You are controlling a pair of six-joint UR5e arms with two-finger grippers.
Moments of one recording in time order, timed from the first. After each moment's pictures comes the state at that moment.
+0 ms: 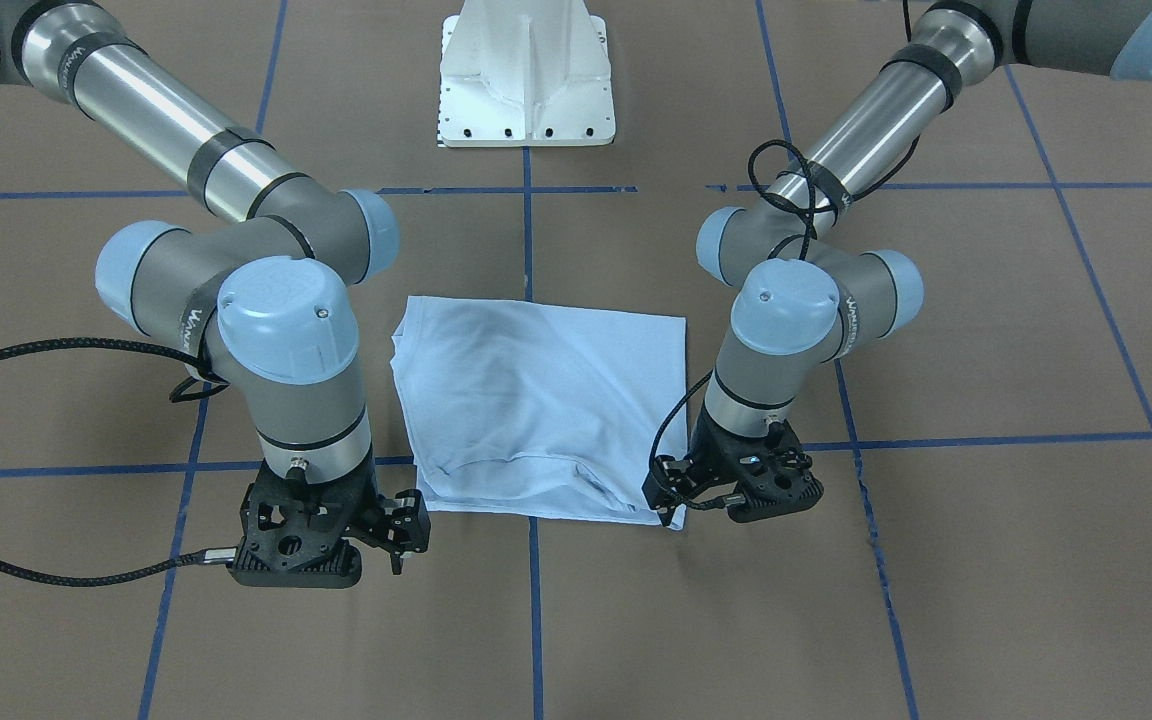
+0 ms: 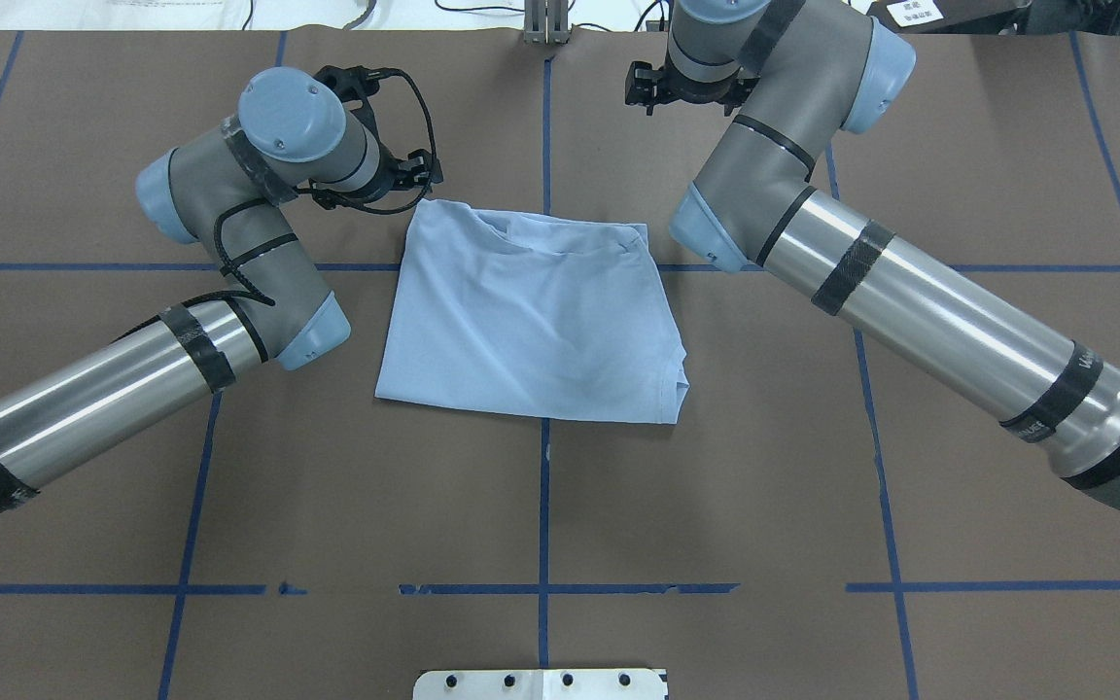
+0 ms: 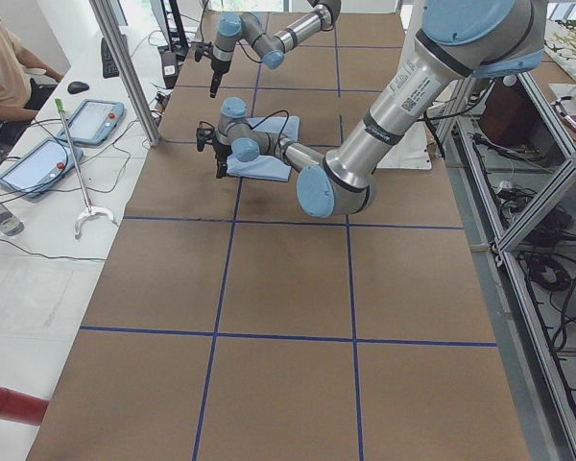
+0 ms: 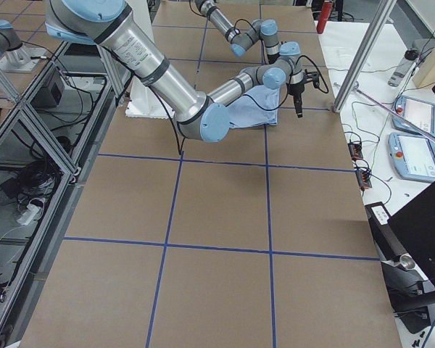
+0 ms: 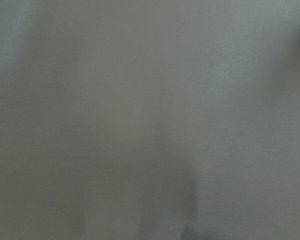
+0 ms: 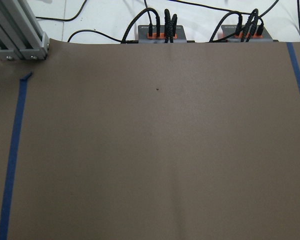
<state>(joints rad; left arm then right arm) -0.77 -2.37 -1.12 -2.14 -1.83 -1.29 0.85 -0.66 1.17 -1.35 1.78 1.01</state>
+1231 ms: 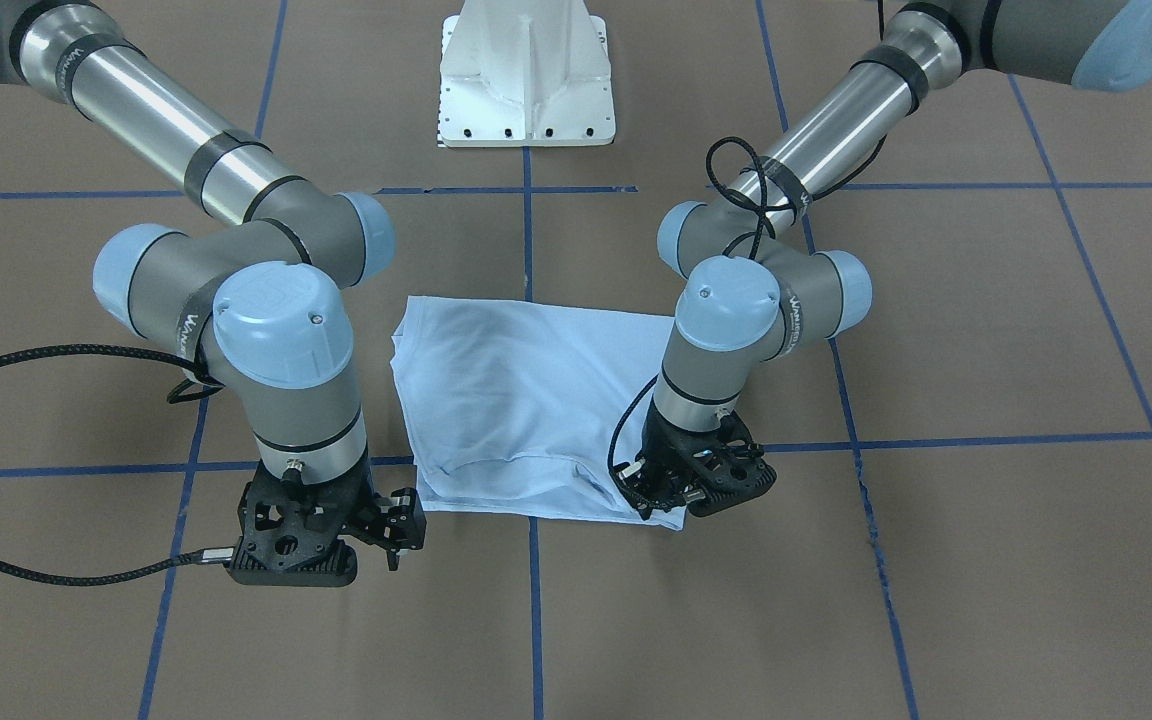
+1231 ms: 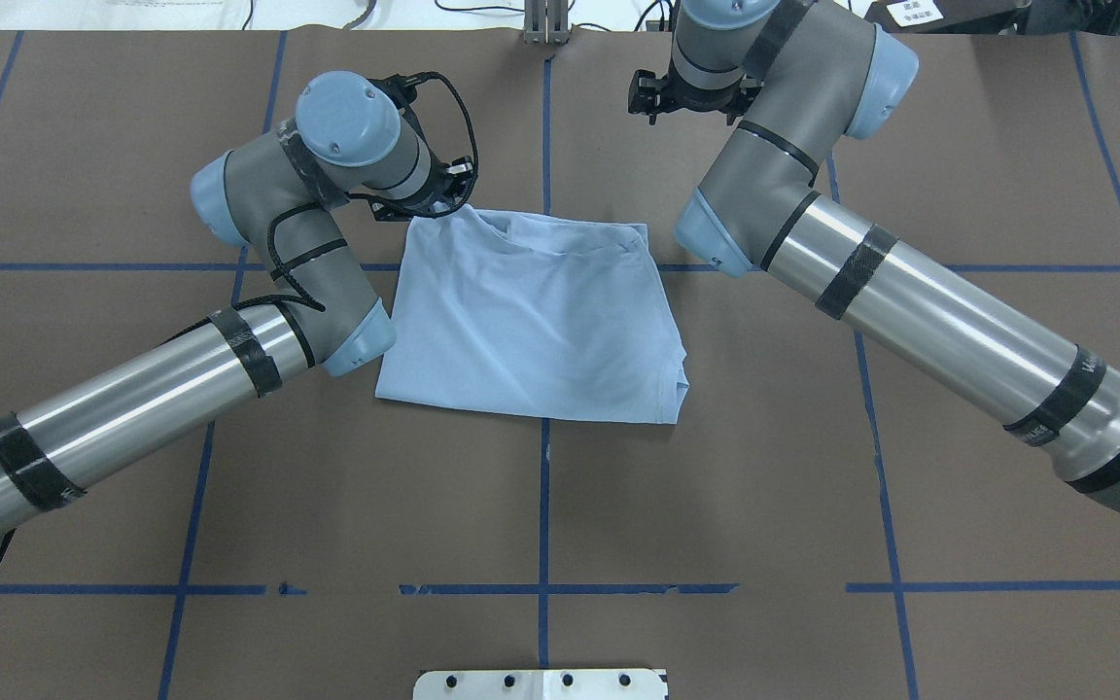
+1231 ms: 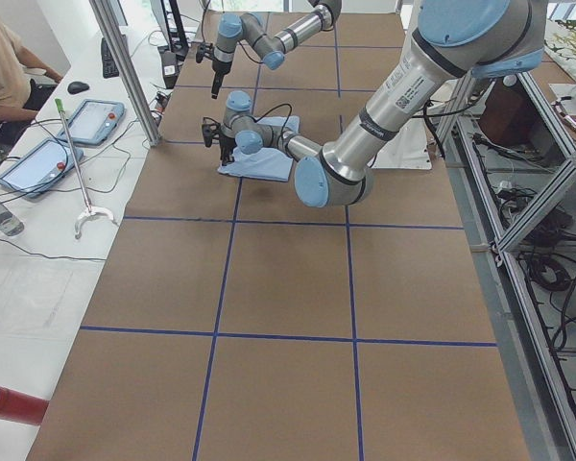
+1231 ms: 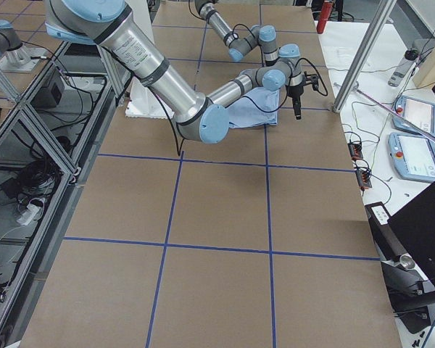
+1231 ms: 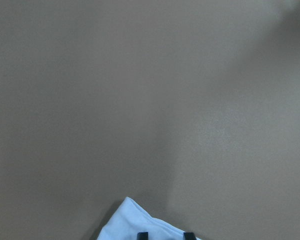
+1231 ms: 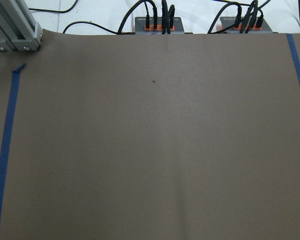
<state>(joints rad) -0.73 -2.43 -1.07 -2.14 -1.81 -1.47 0.84 -0.67 1.17 -1.35 1.79 1.01</state>
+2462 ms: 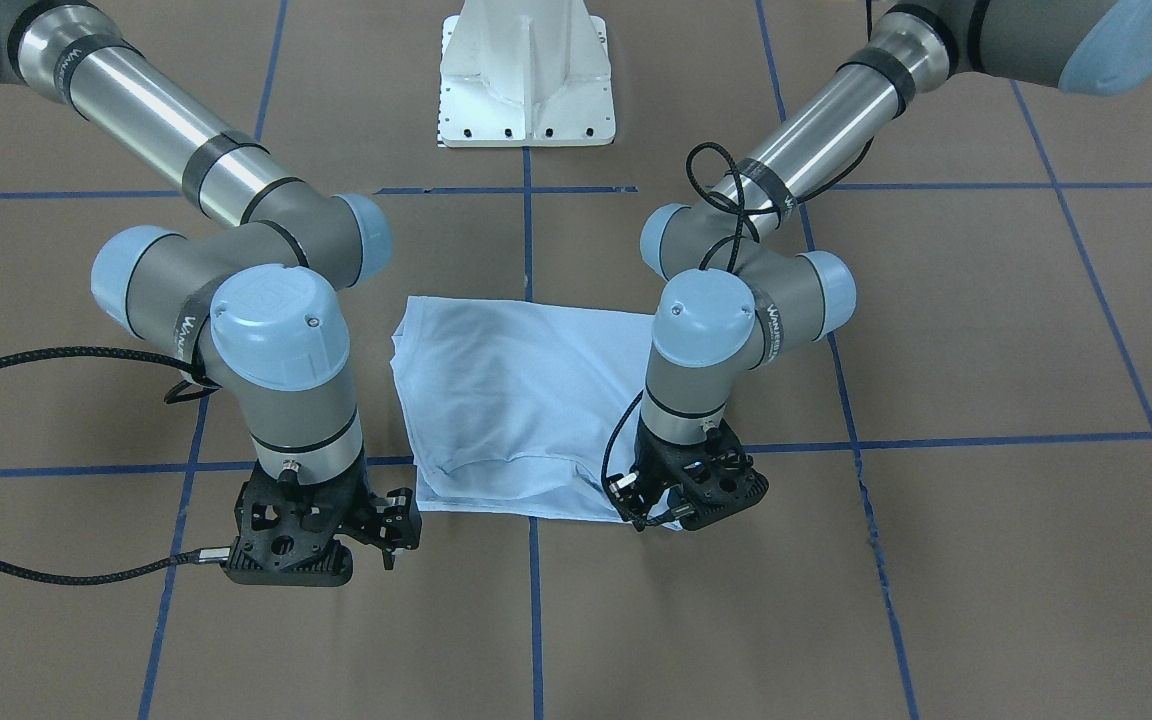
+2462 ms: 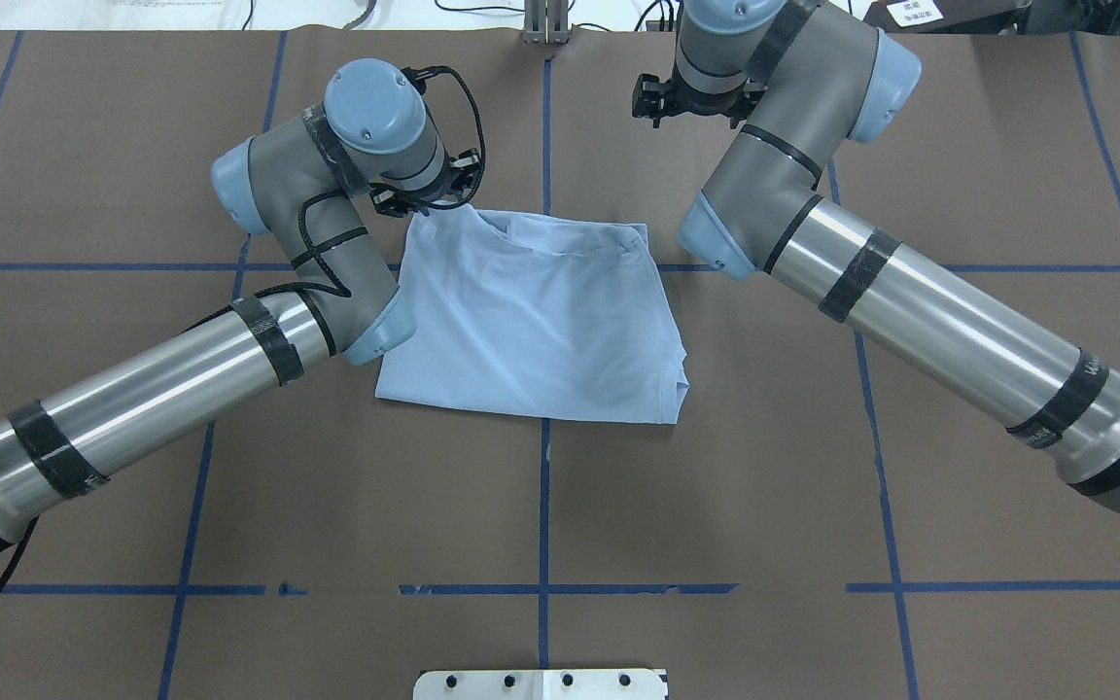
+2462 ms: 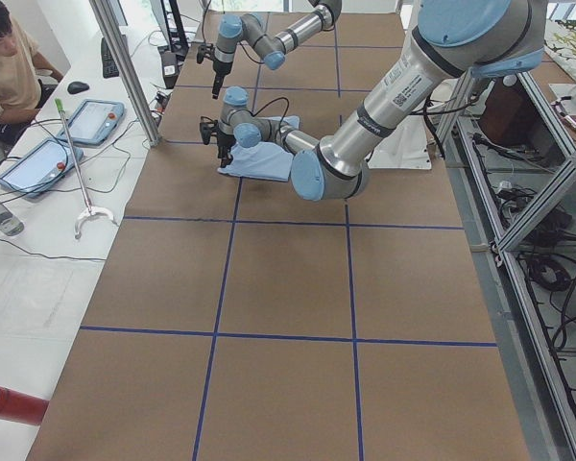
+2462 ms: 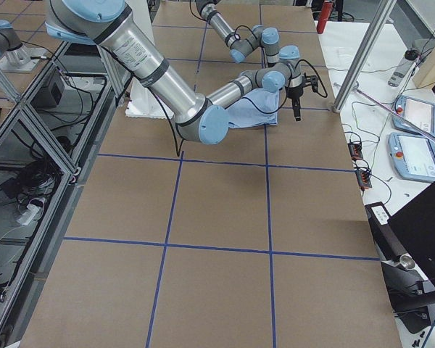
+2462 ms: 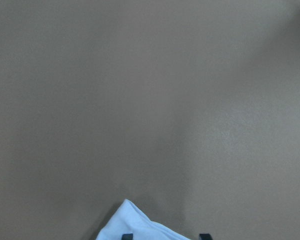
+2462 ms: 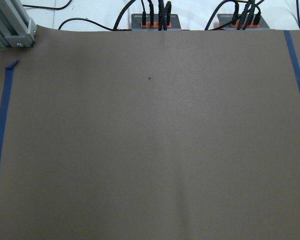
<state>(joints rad) -0.73 -2.48 -1.02 -2.05 -1.78 -1.47 0.84 -0.68 1.17 -1.35 1.79 1.01</state>
